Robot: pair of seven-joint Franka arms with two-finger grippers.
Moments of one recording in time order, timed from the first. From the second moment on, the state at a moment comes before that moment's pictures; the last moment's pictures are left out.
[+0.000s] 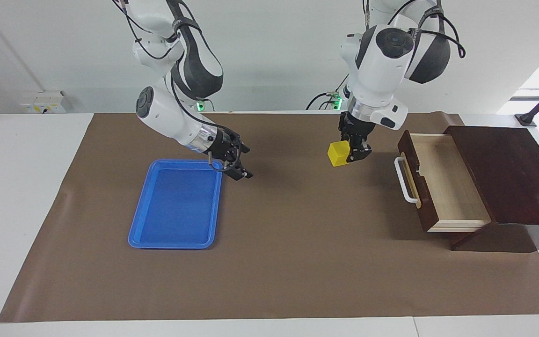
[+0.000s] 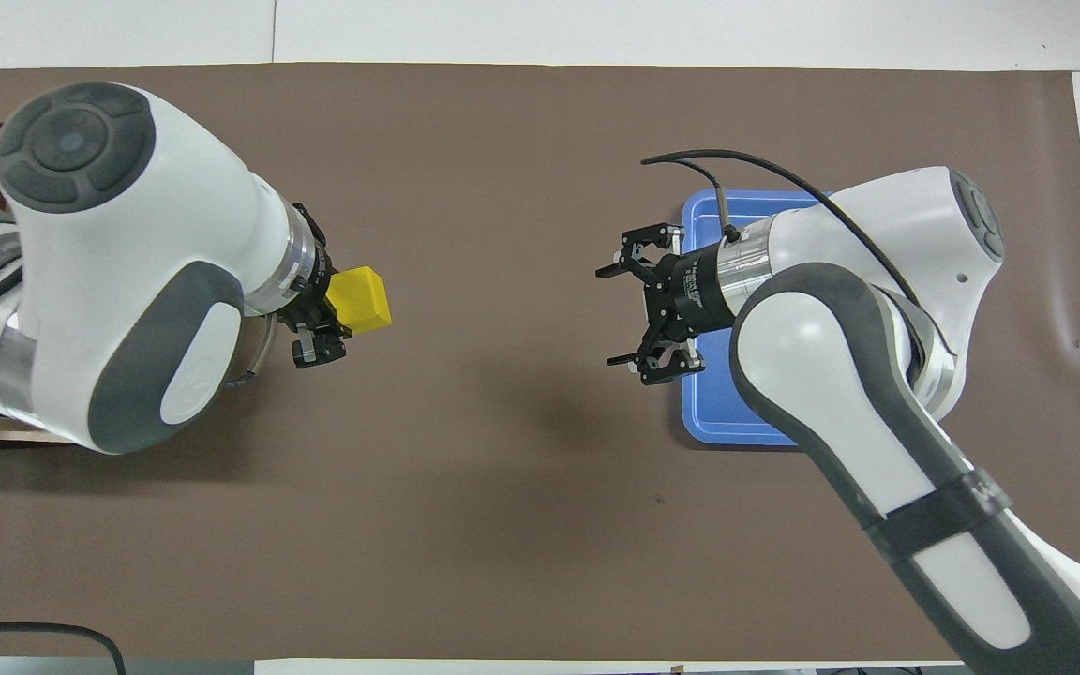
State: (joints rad) left arm -0.36 0.12 -0.11 -1.68 -0.02 1.78 -2.17; right arm 0.28 0.17 0.07 -1.90 0.77 2.09 1.40
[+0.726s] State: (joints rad) left arm -0.41 0.15 -0.11 -1.69 -0.02 1.82 -2.14; right arm 0.41 0.43 0.07 -1.65 0.81 2.17 1.49
